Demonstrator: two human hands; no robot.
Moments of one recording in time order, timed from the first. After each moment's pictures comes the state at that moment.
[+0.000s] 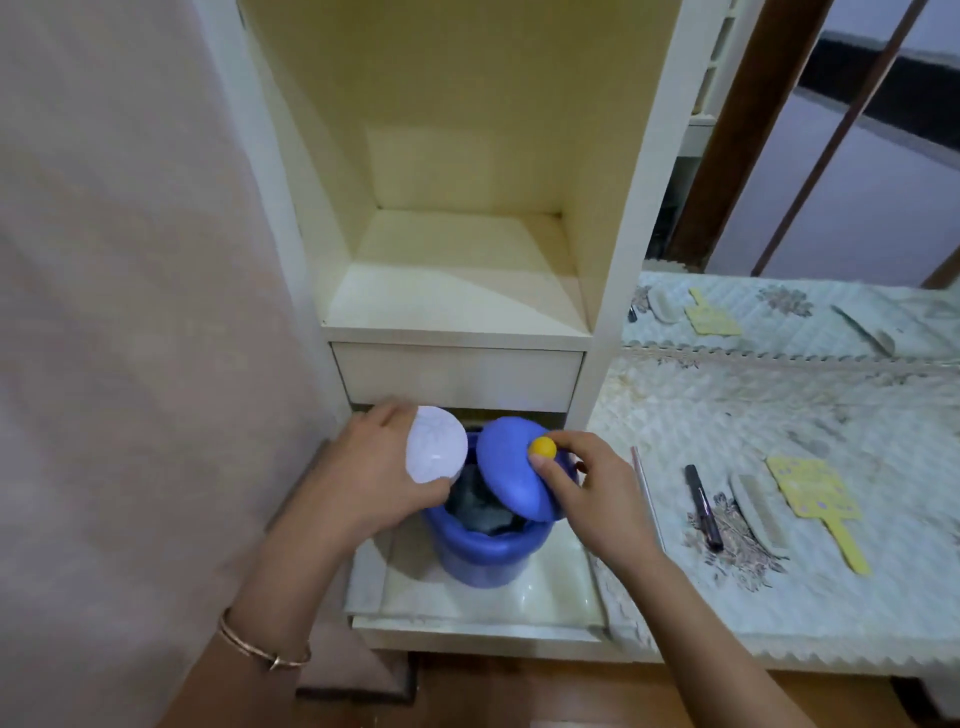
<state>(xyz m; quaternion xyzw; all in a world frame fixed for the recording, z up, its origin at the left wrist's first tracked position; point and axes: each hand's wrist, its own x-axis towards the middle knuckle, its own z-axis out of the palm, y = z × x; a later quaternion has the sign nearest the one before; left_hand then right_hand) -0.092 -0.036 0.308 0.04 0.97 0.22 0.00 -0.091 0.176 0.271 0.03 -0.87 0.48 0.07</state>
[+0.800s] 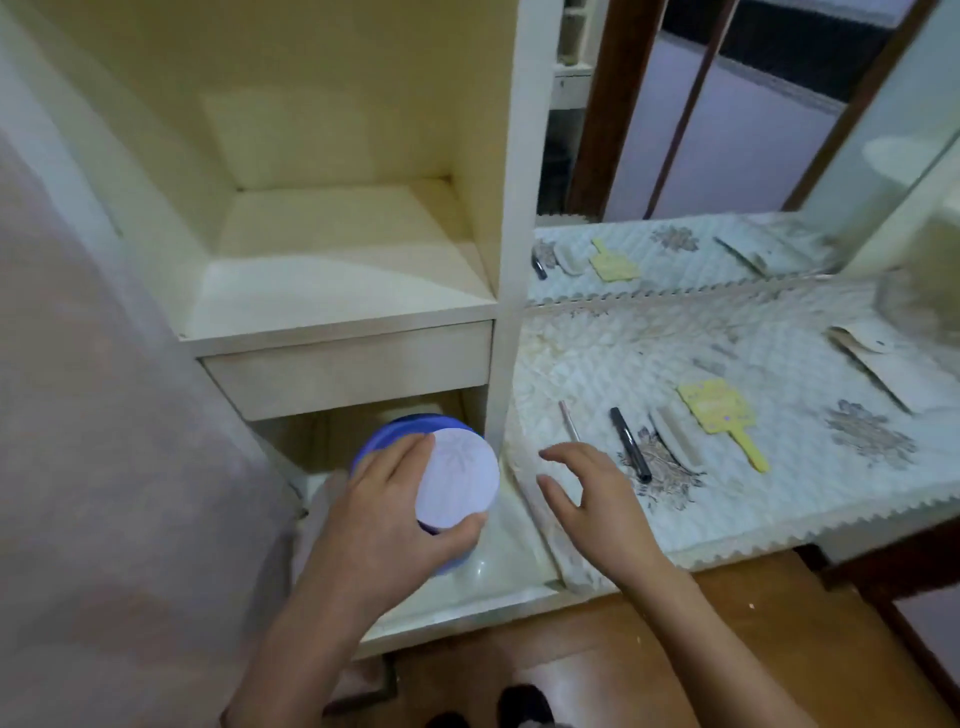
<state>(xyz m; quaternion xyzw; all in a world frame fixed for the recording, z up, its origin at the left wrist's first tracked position) -0.062 0.020 0.287 0.15 0.94 0.31 -0.01 -0.049 0.223 0.243 -0.04 -0.93 0.37 0.07</state>
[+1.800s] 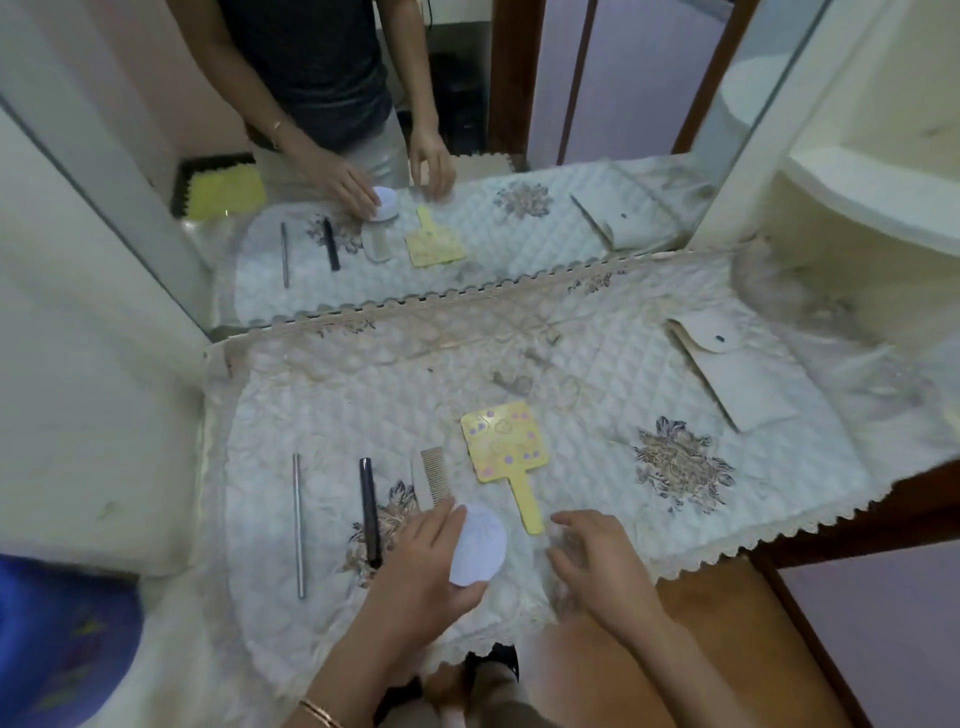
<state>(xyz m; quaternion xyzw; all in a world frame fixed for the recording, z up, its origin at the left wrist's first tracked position) -0.106 0.369 0.151 0.29 0.93 0.18 0.11 -0.050 0.573 0.154 -0.15 -0.93 0.33 -0.10</state>
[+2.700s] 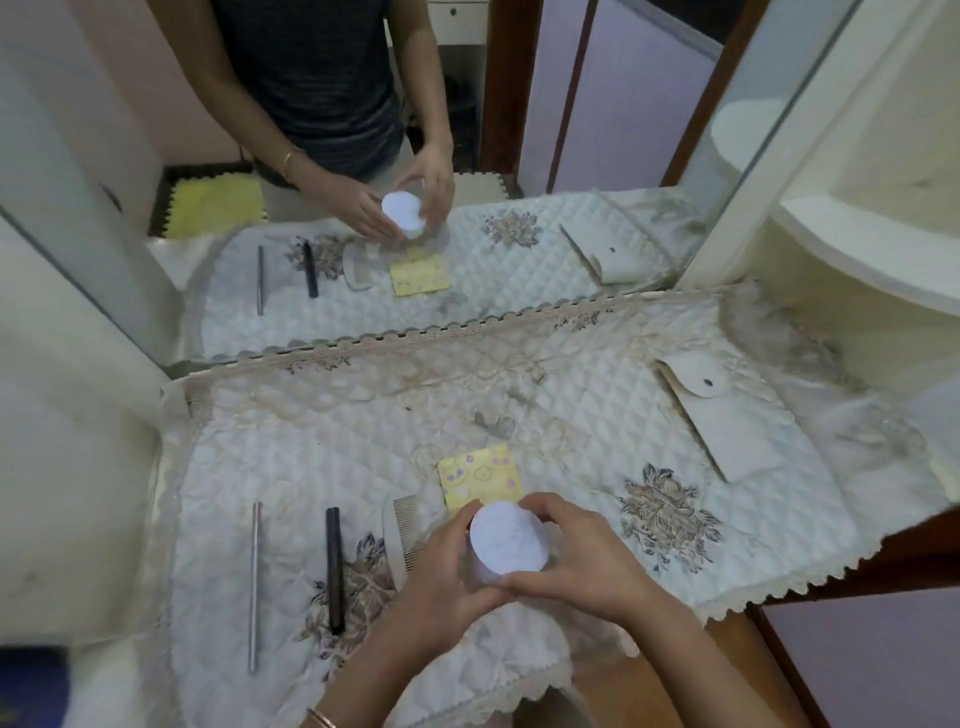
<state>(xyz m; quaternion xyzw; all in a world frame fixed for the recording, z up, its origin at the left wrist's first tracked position) -0.137 0.423 0.164 0.16 0.82 0.50 0.24 -0.112 0.596 0.204 -0.08 -0.90 0.40 -0.15</state>
